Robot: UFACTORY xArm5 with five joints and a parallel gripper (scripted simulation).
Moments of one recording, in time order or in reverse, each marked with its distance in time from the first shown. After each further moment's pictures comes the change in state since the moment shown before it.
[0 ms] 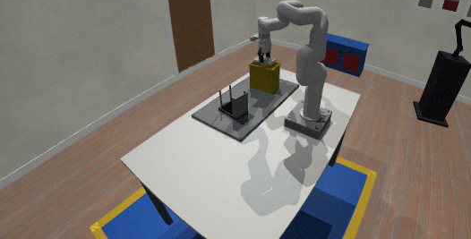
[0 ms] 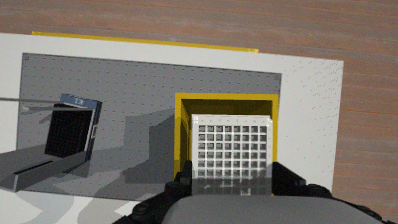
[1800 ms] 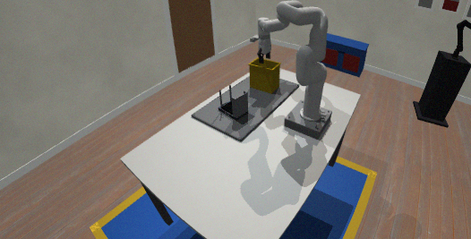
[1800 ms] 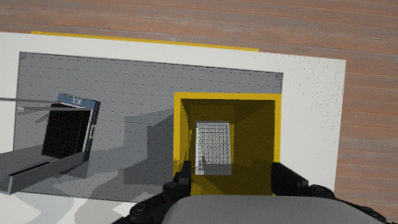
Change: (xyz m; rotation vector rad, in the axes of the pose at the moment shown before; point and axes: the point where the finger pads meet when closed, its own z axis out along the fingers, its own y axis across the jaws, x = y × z) arm 0.000 0.000 0.006 0.000 0.000 0.000
